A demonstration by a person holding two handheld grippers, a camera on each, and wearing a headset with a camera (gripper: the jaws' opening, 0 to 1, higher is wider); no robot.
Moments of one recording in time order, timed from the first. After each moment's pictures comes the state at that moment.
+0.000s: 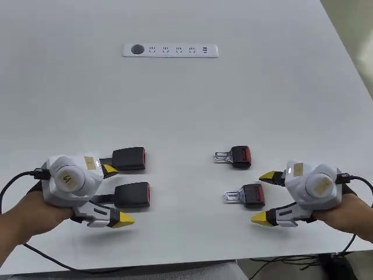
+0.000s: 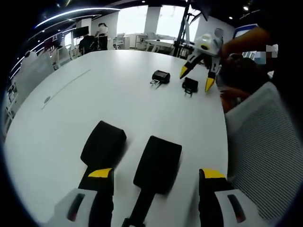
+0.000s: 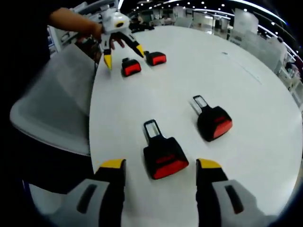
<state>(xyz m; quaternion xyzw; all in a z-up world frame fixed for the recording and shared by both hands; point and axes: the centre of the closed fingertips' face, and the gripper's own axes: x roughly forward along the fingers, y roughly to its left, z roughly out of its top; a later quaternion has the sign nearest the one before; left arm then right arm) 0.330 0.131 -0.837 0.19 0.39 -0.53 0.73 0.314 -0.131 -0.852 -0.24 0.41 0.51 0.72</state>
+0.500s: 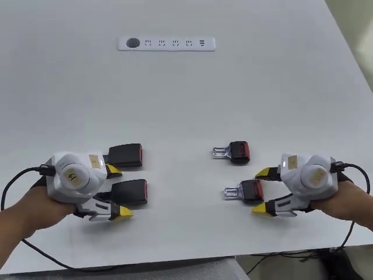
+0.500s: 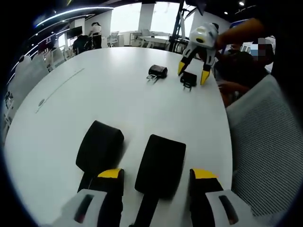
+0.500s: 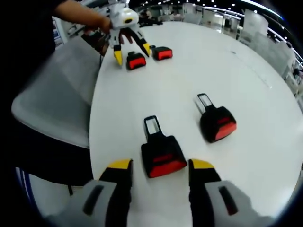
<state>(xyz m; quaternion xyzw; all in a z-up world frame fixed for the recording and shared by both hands) 0.337 0.129 -0.852 0.21 0.39 -0.54 0.71 0.315 -0.135 -0.860 -0.26 0.42 0.54 0.68</state>
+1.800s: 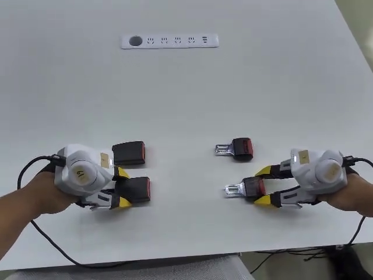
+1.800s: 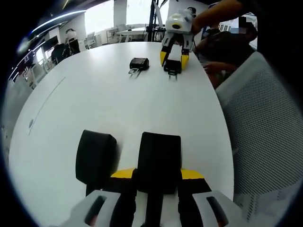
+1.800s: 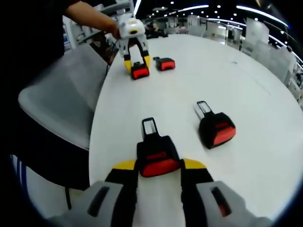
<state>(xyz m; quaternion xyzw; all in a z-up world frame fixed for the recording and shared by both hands) 0.330 0.127 -0.851 0.29 0.39 -0.59 0.65 0.320 -0.131 -0.856 -0.22 0.37 0.57 0.70</state>
